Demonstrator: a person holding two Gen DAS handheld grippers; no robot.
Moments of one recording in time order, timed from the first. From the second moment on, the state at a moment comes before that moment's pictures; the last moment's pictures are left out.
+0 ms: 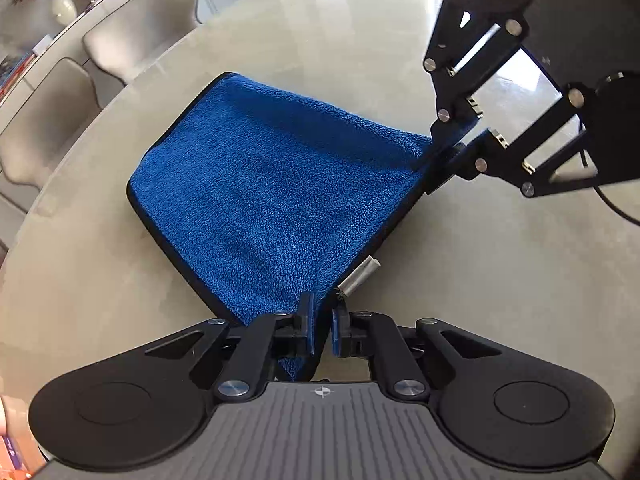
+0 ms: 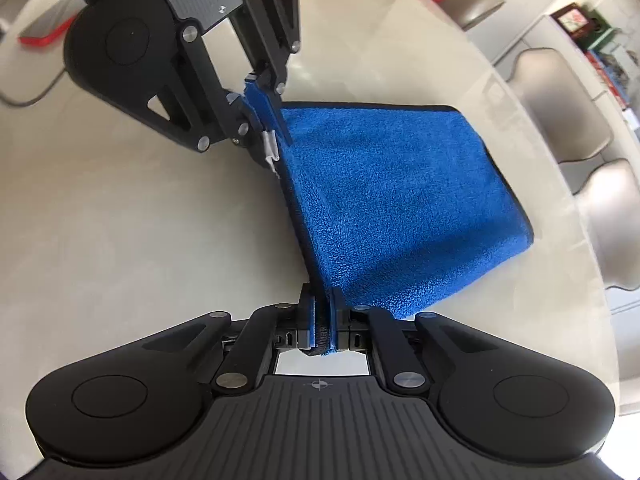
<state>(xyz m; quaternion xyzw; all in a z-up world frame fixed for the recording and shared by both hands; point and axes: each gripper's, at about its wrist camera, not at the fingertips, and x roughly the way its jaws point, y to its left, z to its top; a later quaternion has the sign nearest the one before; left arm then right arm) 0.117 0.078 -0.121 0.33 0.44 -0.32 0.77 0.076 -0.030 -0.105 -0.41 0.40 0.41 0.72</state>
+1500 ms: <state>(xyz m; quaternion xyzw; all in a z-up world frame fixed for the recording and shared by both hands) 0.332 0.095 -0.111 0.33 0.42 -0.27 0.80 0.318 -0.046 -0.088 -0.28 0.44 0.37 0.77</state>
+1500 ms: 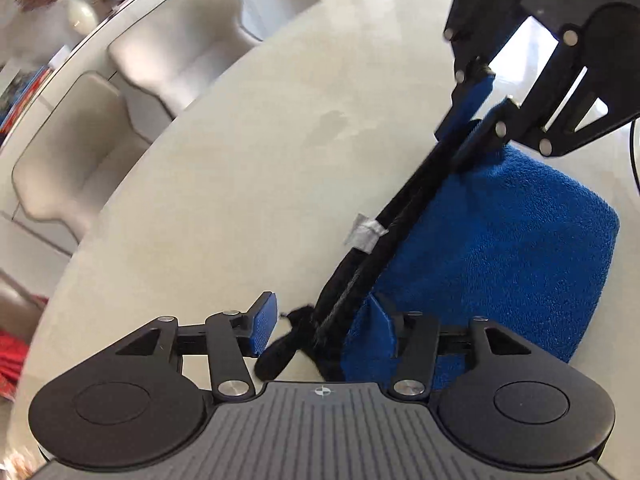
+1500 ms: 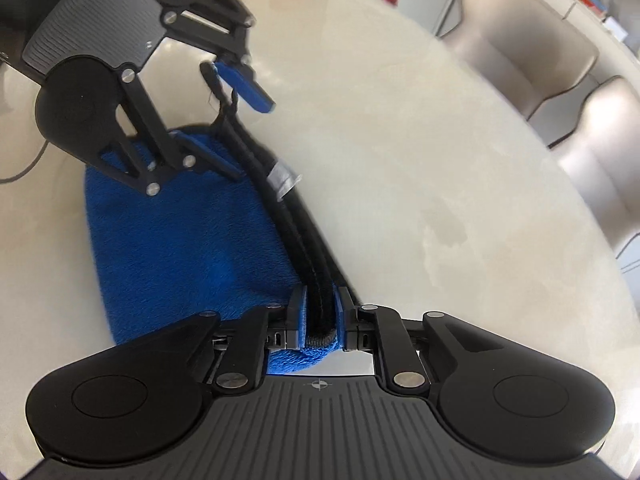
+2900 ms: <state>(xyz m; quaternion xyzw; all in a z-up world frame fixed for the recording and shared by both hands) 0.300 0.132 -0.104 0.16 0.45 -0.24 0.85 0.310 -0.127 -0.133 0.13 0.46 0.29 0.83</state>
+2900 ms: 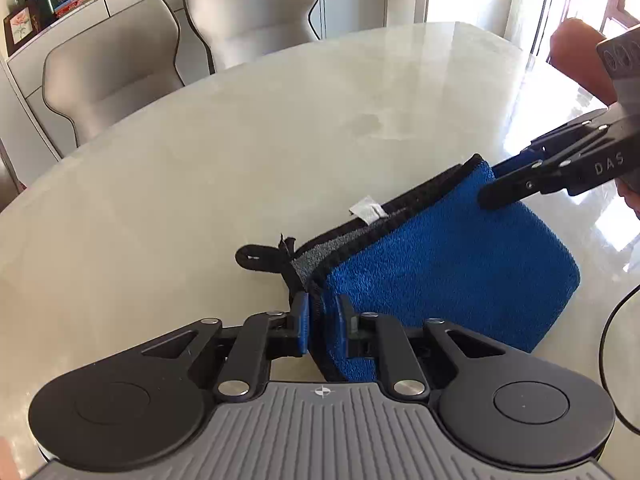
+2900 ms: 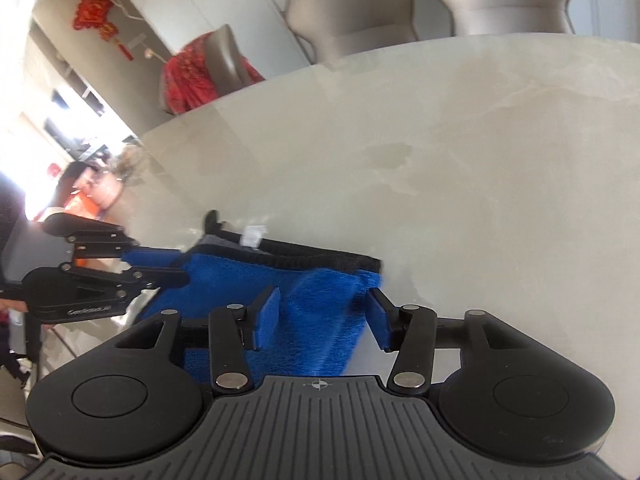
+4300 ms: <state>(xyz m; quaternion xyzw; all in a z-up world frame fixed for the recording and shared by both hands) 0.303 0.122 -0.086 0.16 0.44 -0.23 0.86 0.310 -0.131 -0.133 0.10 0.46 0.30 0.83</state>
